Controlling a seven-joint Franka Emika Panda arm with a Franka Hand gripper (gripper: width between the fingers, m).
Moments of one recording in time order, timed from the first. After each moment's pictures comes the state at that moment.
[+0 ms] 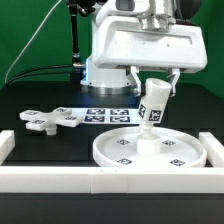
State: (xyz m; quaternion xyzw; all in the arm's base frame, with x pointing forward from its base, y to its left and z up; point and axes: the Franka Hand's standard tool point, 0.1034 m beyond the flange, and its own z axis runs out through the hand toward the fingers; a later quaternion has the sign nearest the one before) arm 0.557 0.045 0.107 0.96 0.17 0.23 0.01
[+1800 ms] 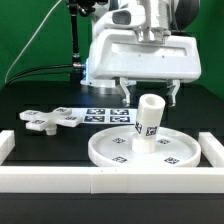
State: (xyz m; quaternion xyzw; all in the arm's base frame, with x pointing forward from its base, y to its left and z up) arm 0.554 0.029 0.095 0.96 0.17 0.22 0.02
